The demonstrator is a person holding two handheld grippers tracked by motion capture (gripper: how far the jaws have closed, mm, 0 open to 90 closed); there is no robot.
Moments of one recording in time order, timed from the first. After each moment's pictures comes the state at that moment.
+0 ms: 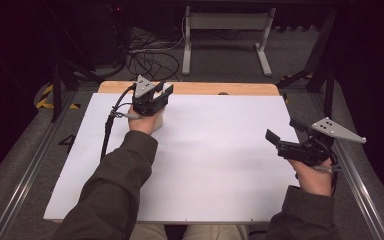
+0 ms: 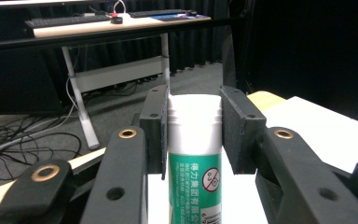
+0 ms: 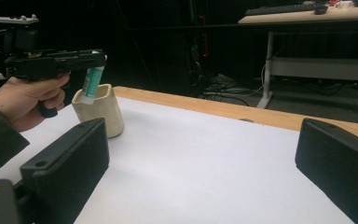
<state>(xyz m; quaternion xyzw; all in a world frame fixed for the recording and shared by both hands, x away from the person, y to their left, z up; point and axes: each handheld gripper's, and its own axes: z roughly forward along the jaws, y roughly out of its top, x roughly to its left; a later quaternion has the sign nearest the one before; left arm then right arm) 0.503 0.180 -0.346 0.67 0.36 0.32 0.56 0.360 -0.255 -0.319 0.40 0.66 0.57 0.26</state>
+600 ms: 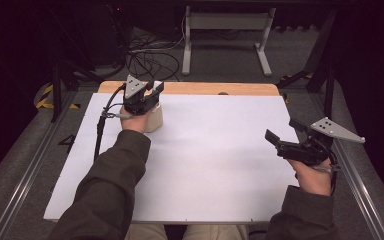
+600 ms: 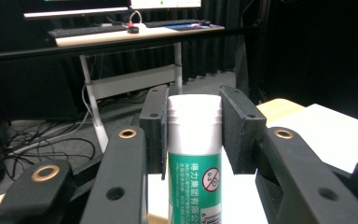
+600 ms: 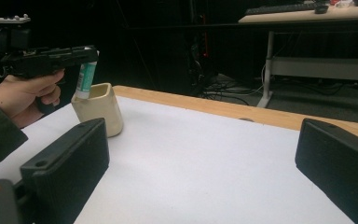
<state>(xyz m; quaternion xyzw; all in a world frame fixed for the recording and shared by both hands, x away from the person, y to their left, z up) 0.506 0.207 -0.350 0.65 0.37 0.35 0.56 0.361 -0.254 -0.320 0.40 0.66 0.57 0.26</state>
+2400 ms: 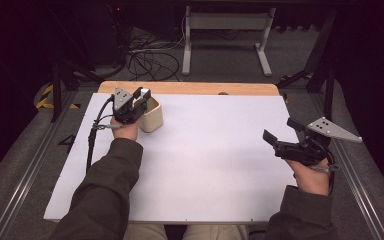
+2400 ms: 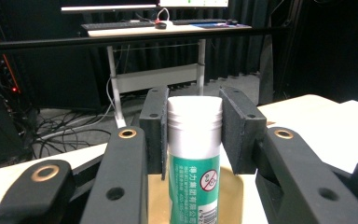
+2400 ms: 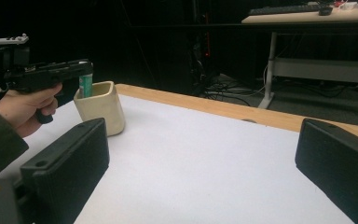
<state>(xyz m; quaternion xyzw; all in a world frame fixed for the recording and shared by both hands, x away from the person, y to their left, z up) 0.497 0.236 -0.385 0.63 0.41 0.37 0.55 0.362 -0.249 -0.320 0.40 0.67 0.57 0.26</state>
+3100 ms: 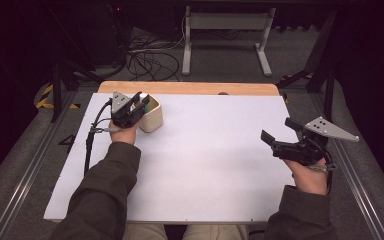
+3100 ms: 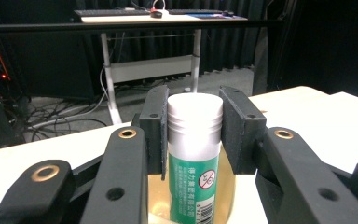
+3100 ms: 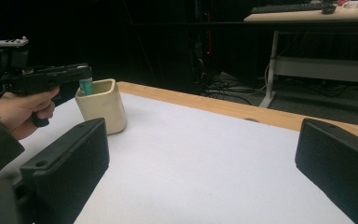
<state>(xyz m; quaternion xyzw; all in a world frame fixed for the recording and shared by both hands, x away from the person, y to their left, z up) 0.491 0.241 -0.392 0.64 0.42 0.35 0.55 0.363 -0.245 -0.320 0.39 0.67 0.57 0.26</state>
